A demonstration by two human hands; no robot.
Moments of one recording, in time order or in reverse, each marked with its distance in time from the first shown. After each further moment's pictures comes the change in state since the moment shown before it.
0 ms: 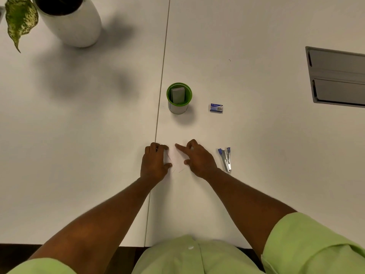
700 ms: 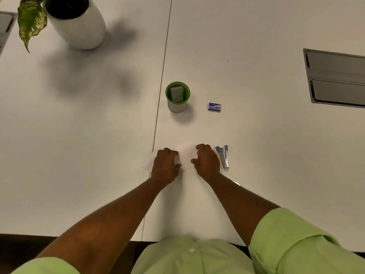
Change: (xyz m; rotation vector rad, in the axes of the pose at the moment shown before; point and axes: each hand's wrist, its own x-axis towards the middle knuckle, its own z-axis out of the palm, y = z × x) left_hand -0.019 0.038 0.018 0.006 -0.077 0.041; right_hand -0.026 0.012 0.005 0.172 0.130 0.351
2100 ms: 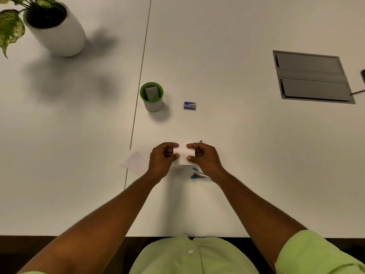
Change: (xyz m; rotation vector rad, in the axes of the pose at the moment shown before) left_hand -0.017 0.094 0.006 -0.826 0.113 -0.177; right_hand -0.050 0.067 -0.076 0.854 -0.059 0.045
